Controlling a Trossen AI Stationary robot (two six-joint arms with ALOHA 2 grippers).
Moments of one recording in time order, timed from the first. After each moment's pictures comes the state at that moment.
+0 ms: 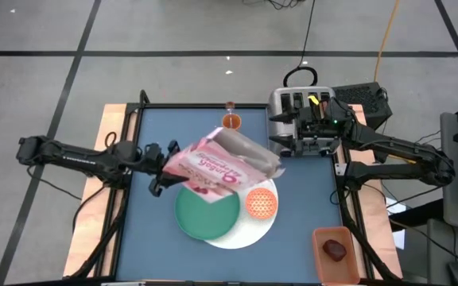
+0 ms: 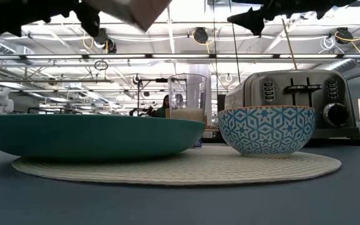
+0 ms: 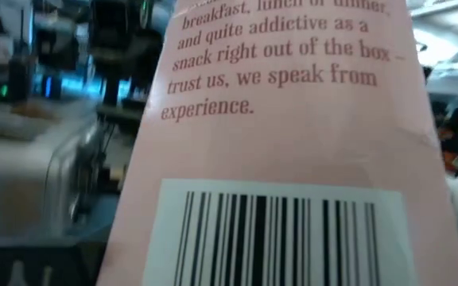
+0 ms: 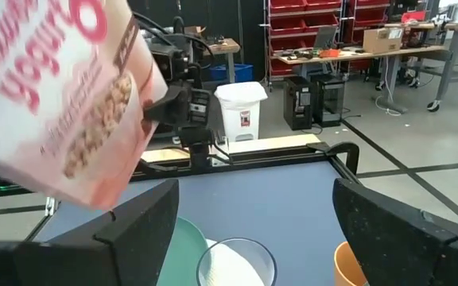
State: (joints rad) left arm -0.04 0.82 0.34 0.65 0.20 -0.22; right arm -0.42 0.91 0.74 0.09 -0.37 0.06
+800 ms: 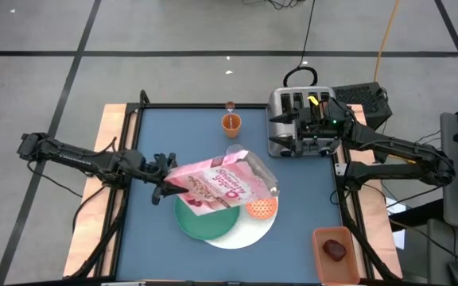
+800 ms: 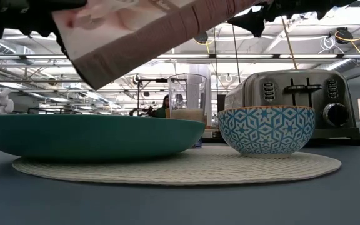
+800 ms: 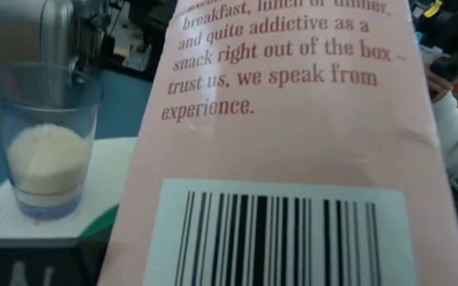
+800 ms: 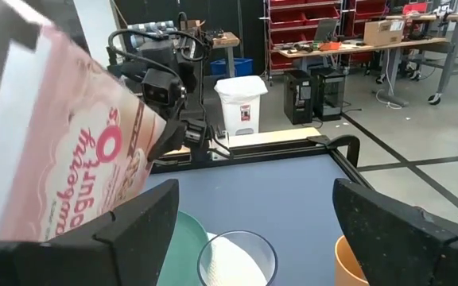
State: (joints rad) left arm -0.16 0.75 0.34 0.27 0.10 -0.35; right arm -0.42 0.91 0.74 0.07 -0.37 0.06
